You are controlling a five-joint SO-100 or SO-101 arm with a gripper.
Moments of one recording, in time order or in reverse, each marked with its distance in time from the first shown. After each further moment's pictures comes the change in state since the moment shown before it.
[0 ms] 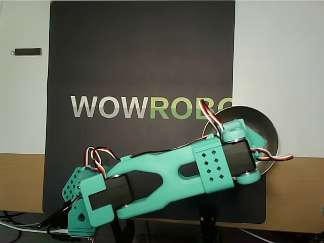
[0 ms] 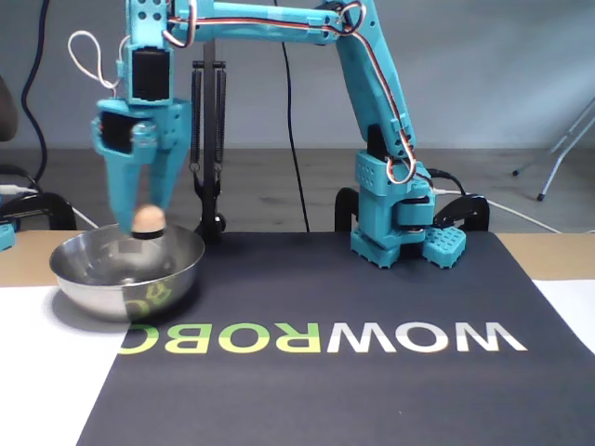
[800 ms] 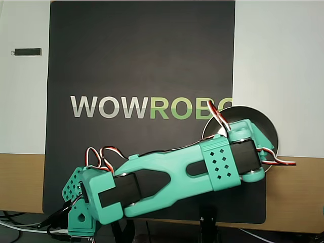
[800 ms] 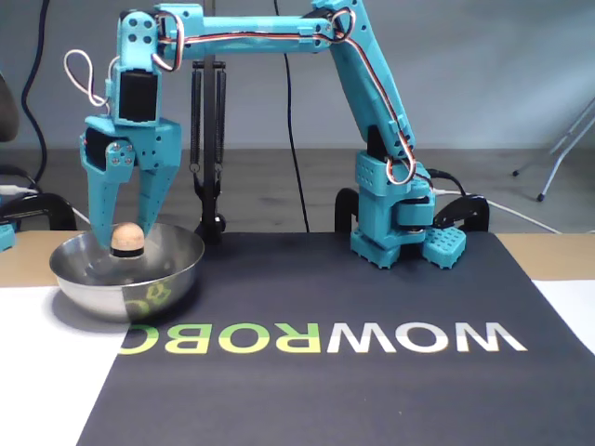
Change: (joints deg) arm 0.5 -3.9 0.0 -5.3 9.9
